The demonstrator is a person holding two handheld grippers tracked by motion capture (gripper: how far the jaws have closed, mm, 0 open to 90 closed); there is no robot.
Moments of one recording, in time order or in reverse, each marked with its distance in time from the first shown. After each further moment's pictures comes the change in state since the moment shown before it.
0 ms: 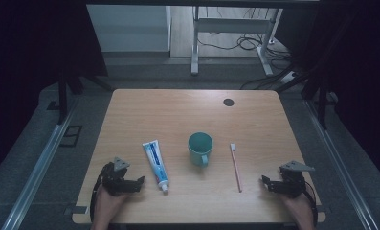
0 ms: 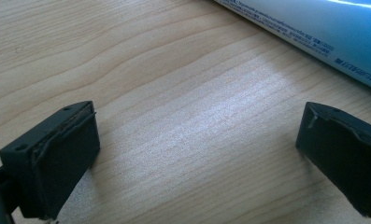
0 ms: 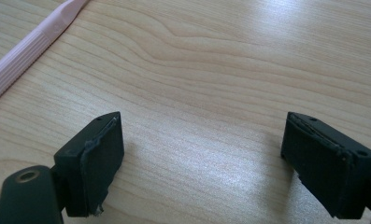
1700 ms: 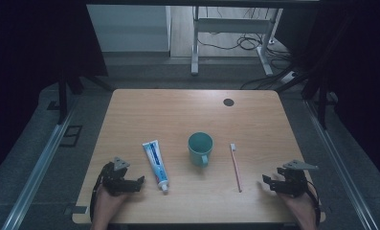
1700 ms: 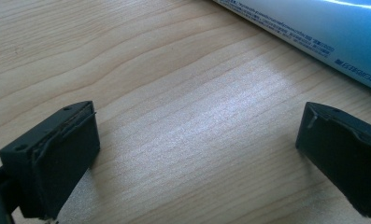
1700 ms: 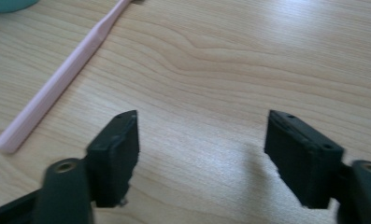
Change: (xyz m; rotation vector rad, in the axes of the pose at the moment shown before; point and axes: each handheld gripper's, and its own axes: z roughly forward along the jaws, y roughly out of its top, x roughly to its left) left arm 0.000 0.000 0.000 0.000 0.000 0.000; right arm 0.006 0.010 -0.016 0.010 0.058 0.030
